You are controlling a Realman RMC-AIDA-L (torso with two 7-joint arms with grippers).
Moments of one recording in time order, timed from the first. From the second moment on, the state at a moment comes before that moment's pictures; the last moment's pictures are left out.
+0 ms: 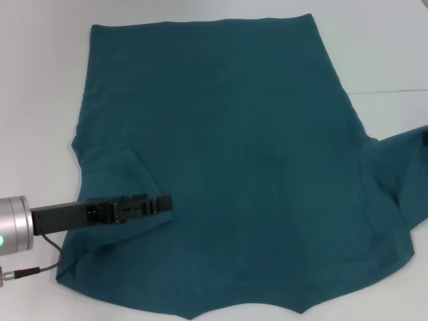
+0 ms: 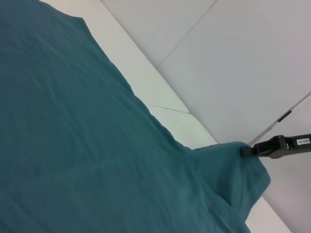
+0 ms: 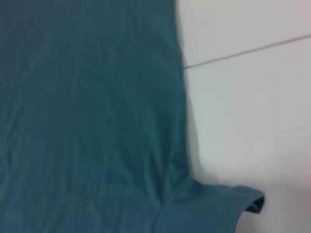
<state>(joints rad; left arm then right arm) -0.53 -2.15 0.68 0.80 2.06 1.51 -2.01 0.76 1.82 -0.58 -0.73 -2.69 -1.28 2.62</state>
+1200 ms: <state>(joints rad) -0.54 -2.16 0.68 0.80 2.06 1.47 -2.02 0.94 1.93 -0.73 -0.66 -2.69 -1.23 2.72</state>
